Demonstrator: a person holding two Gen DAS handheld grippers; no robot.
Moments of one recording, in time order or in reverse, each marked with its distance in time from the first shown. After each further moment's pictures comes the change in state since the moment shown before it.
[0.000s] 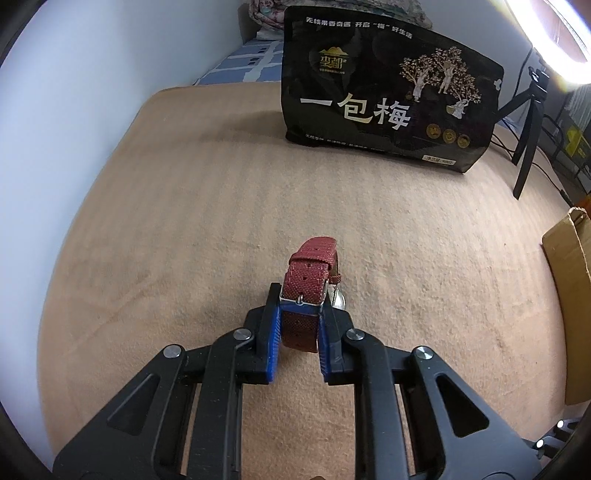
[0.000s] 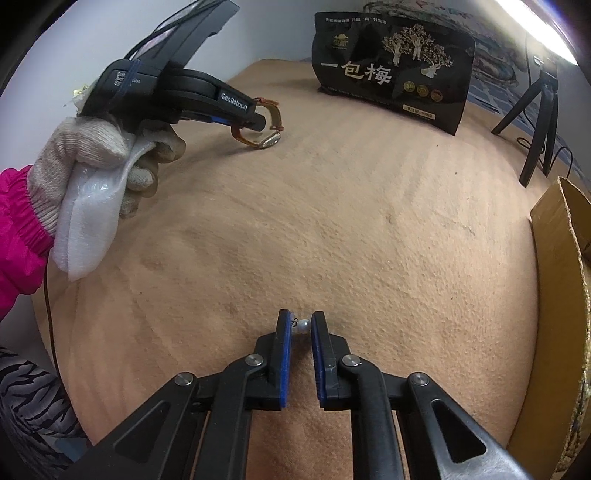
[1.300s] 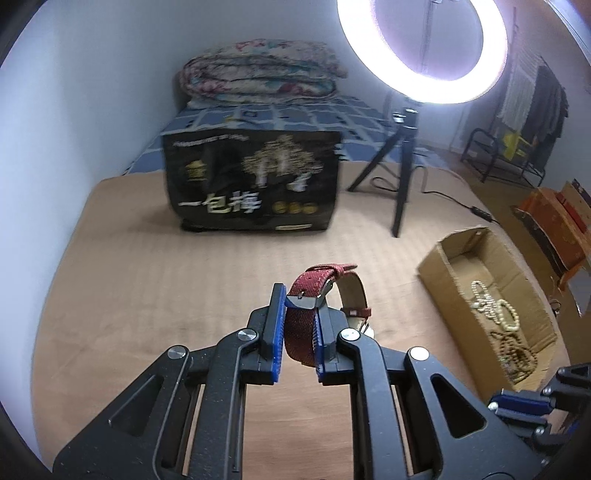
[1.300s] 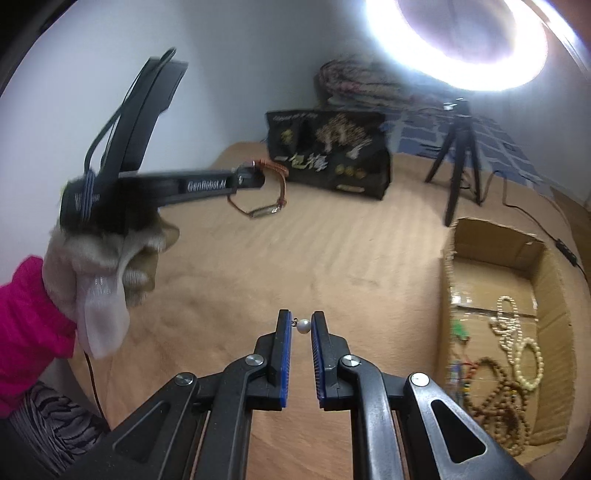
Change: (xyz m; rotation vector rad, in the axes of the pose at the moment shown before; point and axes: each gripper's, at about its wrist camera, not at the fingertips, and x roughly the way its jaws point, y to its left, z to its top) left arm -0.104 -0.109 0.008 0.125 -0.209 -0.190; right arm -0.114 -0.054 0.000 0.132 -0.246 -0.026
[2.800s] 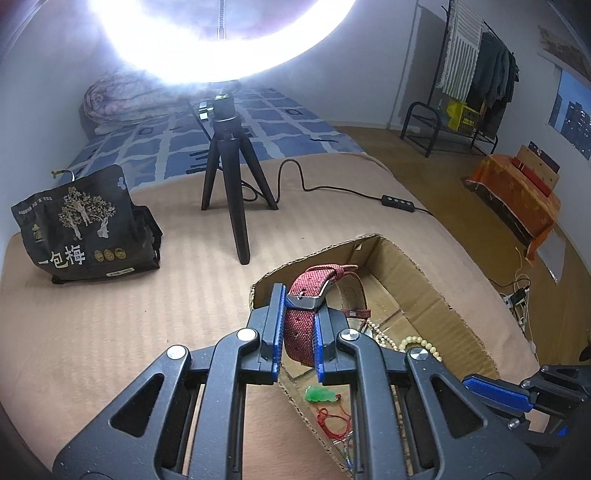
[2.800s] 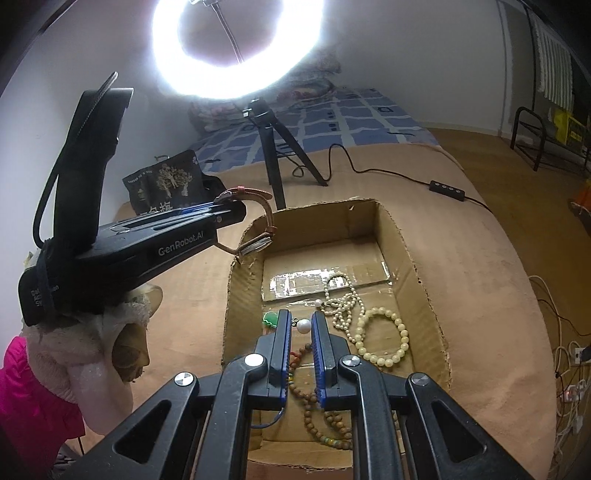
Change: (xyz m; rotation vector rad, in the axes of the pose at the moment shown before) left arm 0.059 -0.188 0.036 0.146 0.027 -0.167; right arm -0.053 -0.147 -0.017 0.309 -0.030 -0.225
